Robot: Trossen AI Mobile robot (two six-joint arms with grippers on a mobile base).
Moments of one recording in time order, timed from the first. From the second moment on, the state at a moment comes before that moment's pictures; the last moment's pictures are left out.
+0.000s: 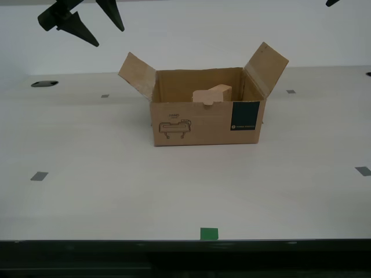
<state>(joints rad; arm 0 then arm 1) 0.11 1.61 1.56 -1.09 -0.32 -0.03 -0.20 1.87 1.65 -1.01 0.41 -0.10</state>
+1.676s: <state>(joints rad) 0.18 2.04 1.56 -0.90 -0.41 0.00 -0.23 1.87 1.38 -0.68 0.47 -0.23</state>
